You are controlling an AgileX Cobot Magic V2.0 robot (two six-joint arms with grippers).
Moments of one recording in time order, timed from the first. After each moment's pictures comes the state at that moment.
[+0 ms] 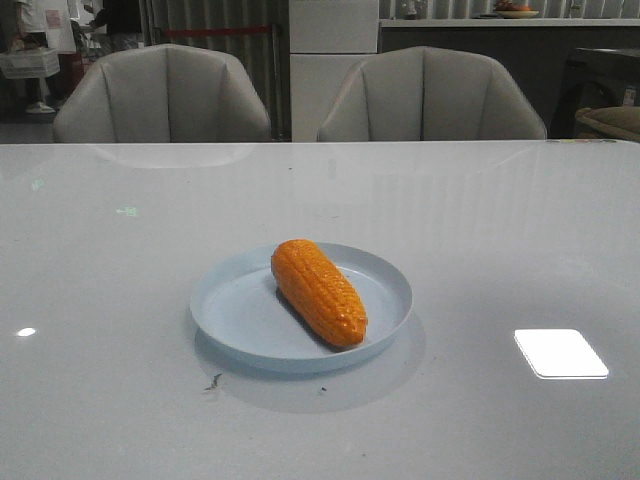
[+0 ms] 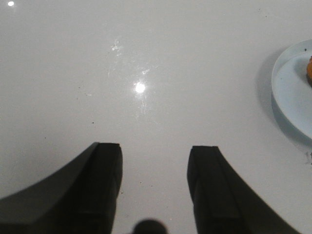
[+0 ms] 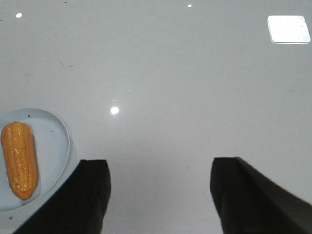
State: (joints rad) left arm -0.34 0.84 -0.78 0.28 0.81 -0.32; right arm 0.12 0.89 -0.94 -0.01 0.74 0.17
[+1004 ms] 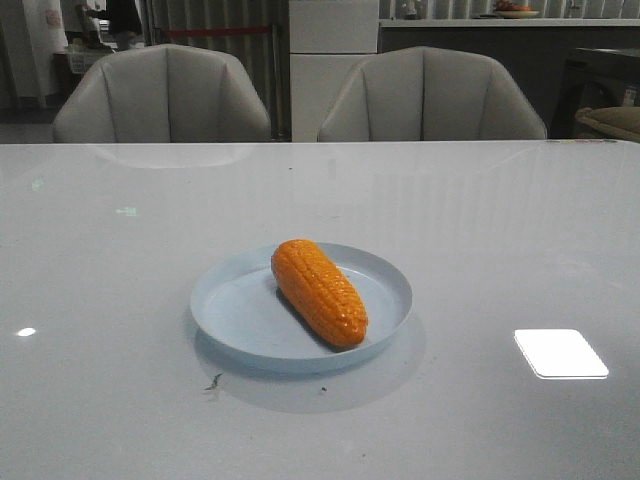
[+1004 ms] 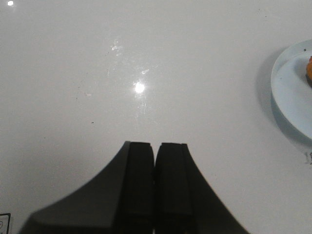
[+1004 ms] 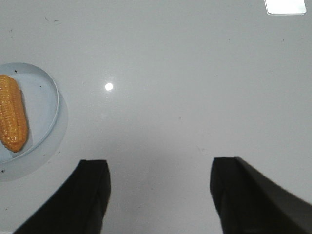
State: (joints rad) left arm -0.34 0.84 -0.78 0.28 0.81 -0.32; right arm 0.11 0.77 -0.84 -0.01 0.85 0.17
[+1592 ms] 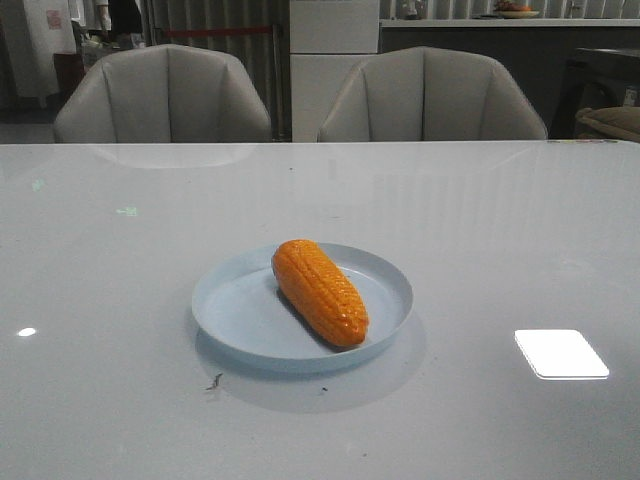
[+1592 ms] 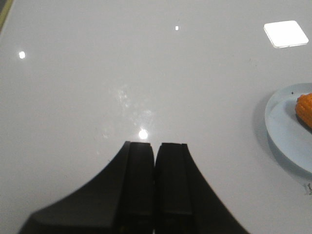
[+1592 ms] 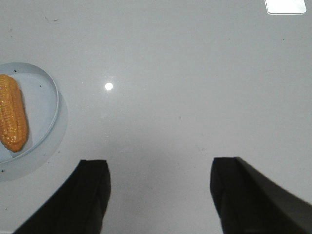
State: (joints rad) left arm -0.24 0.66 -0.78 0.20 0.75 -0.13; right arm 0.11 0.77 -0.84 -0.01 0.85 0.17
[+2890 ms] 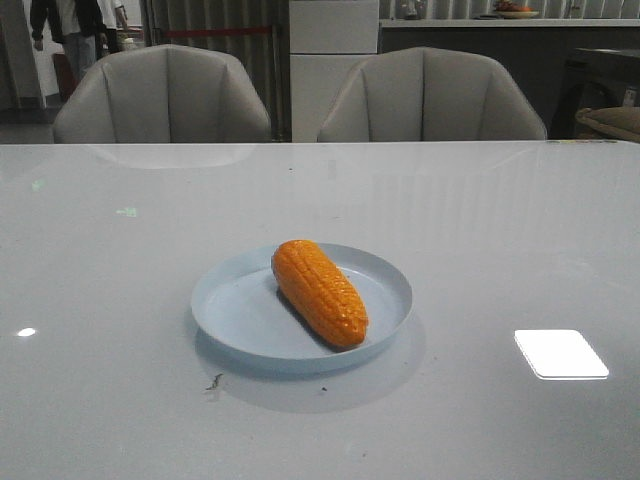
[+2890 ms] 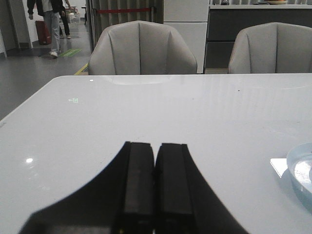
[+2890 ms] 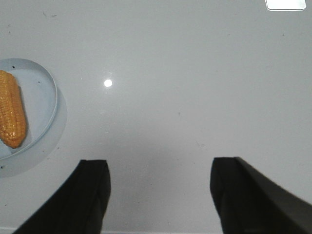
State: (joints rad) left arm -0.04 -0.01 0.01 -0.10 0.12 0.07; right arm 0.11 0.77 -0.84 -0.01 0.86 0.17
